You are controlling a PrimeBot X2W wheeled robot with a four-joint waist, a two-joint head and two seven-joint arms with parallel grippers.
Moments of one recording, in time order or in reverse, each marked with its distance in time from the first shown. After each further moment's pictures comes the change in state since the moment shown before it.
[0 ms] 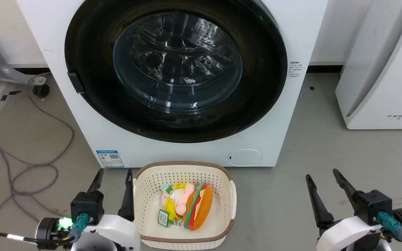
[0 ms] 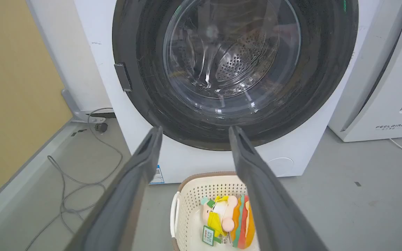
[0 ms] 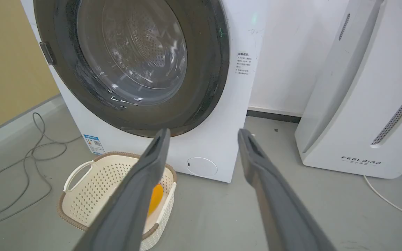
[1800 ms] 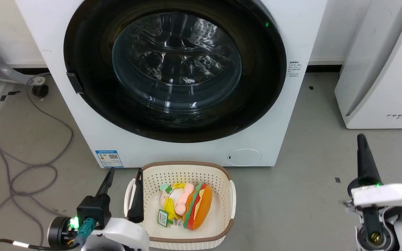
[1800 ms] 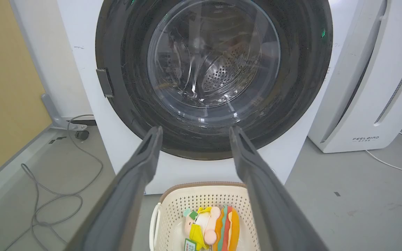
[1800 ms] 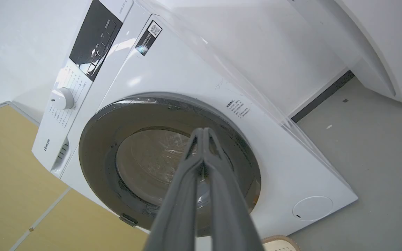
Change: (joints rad) left arm -0.017 0.000 -0.048 0.064 -0.062 -0.006 -0.109; right arm -0.192 0.000 -0.085 0.172 0.906 0.000 -0.112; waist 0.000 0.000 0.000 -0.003
